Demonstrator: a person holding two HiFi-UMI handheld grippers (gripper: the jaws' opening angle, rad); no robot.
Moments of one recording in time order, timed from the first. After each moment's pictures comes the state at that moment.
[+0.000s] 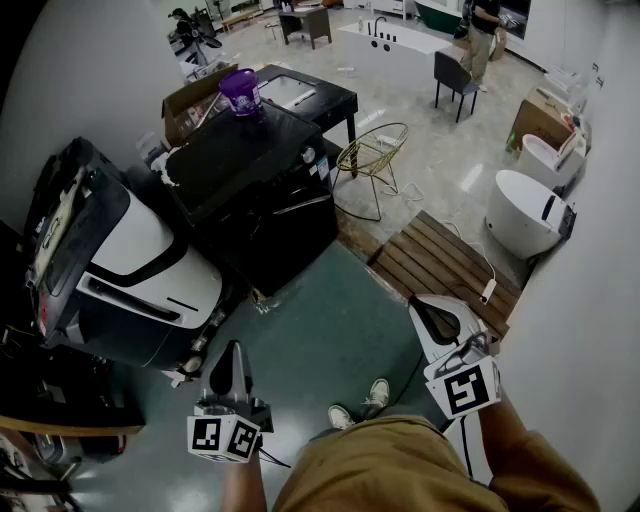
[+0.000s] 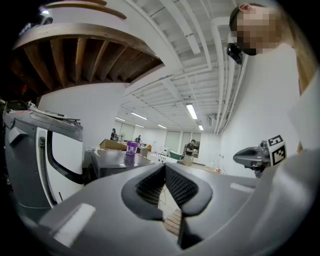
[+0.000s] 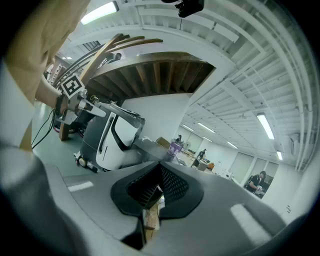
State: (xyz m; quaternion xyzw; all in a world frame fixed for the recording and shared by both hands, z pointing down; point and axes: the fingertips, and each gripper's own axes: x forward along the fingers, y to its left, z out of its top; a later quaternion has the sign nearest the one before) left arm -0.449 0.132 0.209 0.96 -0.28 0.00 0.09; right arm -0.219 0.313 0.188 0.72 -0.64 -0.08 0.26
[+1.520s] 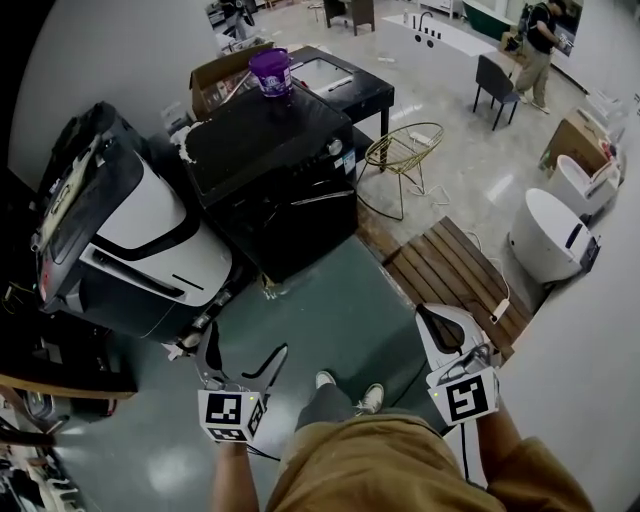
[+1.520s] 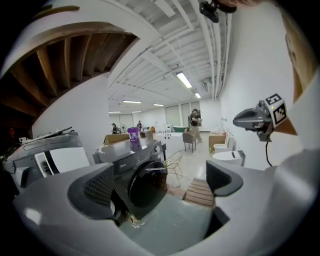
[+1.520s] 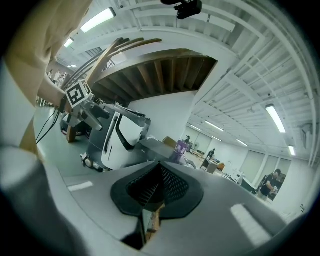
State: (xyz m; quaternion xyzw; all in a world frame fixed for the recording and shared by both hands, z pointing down) left arm -0.402 0.115 0.280 0.94 -0.28 0.18 -0.02; right arm -0.174 0.287 0.228 0.69 -0.67 -0.07 0.24
